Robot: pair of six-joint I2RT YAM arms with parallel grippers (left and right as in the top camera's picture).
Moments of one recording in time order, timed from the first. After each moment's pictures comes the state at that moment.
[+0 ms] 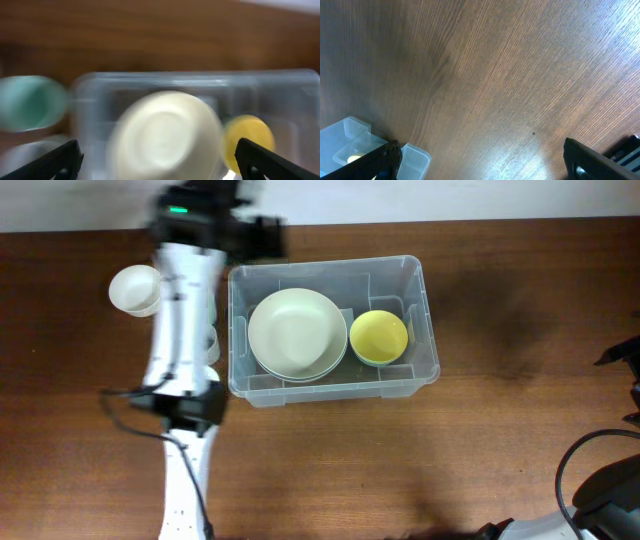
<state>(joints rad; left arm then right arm) -0.18 2.49 3.12 -1.68 0.10 -0.31 -0.82 1.76 1.70 -1.42 -0.24 0.37</state>
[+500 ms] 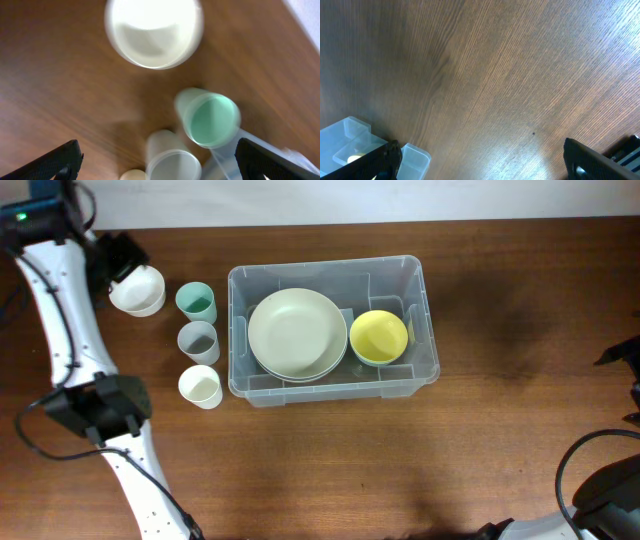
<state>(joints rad) 0.29 2.48 2.84 -1.66 0.10 -0.50 -0.82 1.76 1.70 -1.42 -0.24 0.37</state>
